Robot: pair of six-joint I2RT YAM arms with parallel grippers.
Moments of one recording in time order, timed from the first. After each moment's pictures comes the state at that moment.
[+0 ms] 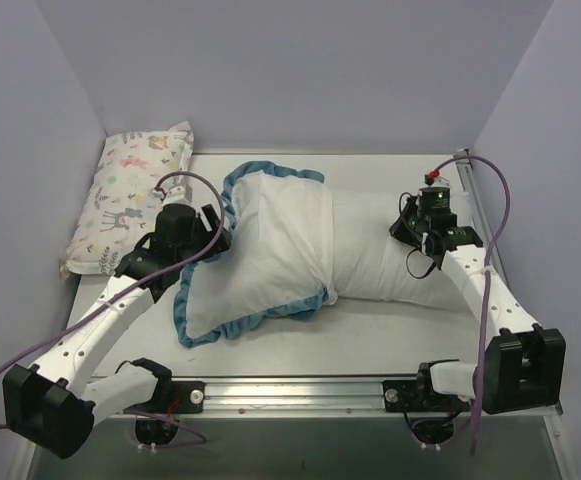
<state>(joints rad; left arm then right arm) -0.41 1.08 0.91 -0.44 -0.18 -0.67 0.13 1.27 0.94 -0.40 0.02 0.47</state>
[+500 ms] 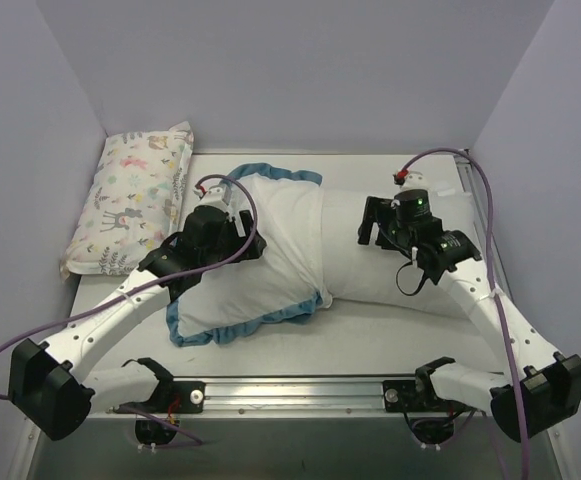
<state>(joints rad) -0.62 1.15 0.95 -0.36 -0.14 -0.64 0.37 1.15 1.03 -0.57 0.17 0.37</state>
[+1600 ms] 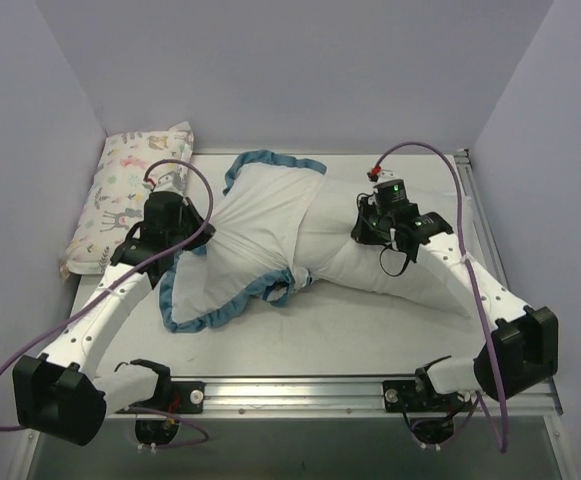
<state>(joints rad) -0.31 1.15 0.96 -0.38 -0.06 -0.67 0.41 1.37 1.10 -0.53 0.03 0.34</state>
